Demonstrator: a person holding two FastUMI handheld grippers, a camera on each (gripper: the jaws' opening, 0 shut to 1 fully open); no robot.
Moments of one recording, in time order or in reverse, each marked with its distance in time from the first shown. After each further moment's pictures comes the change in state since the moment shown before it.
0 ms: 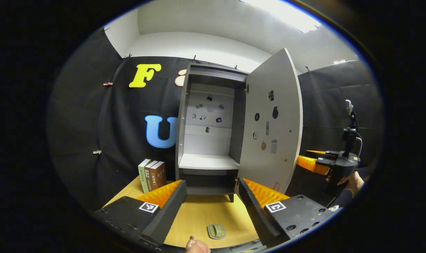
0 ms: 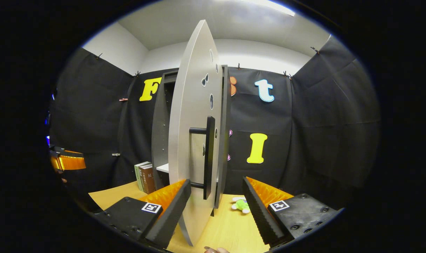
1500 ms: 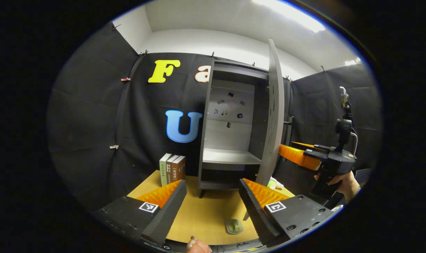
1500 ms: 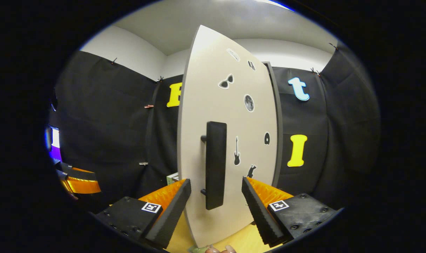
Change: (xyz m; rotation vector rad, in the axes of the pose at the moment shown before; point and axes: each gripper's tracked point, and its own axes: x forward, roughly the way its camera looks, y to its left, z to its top) left arm -0.017 0.064 -0.010 -0.034 0.043 0.114; right arm 0.052 0.170 0.015 0.085 -0.054 0.267
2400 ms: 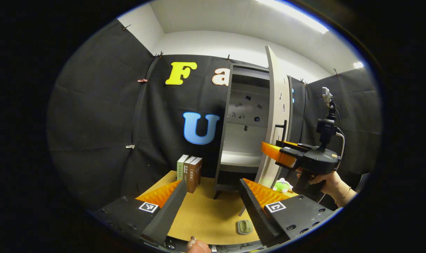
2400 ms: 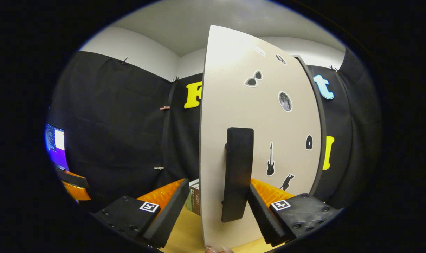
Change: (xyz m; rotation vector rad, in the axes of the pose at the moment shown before) left arm -0.024 0.061 0.006 -0.014 -0.011 0.145; right arm 0.092 0.056 -0.020 0.003 0.024 0.115
